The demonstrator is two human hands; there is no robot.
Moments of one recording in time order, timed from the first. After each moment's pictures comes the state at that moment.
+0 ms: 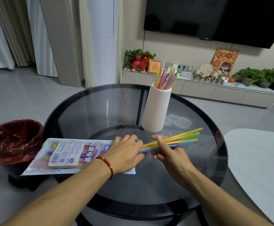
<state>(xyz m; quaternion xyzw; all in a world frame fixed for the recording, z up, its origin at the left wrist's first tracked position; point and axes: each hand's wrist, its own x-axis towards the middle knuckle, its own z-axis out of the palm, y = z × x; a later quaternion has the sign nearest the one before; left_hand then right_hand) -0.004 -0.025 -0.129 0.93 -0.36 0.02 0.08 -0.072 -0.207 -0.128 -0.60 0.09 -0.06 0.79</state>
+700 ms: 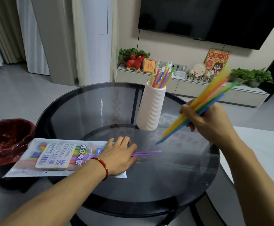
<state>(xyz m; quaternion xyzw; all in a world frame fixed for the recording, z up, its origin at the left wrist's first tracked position) -0.005 -0.019 -0.143 0.93 -0.37 -0.04 0.04 -0.082 -0.279 -0.001 -0.91 -0.02 -0.25 0.34</state>
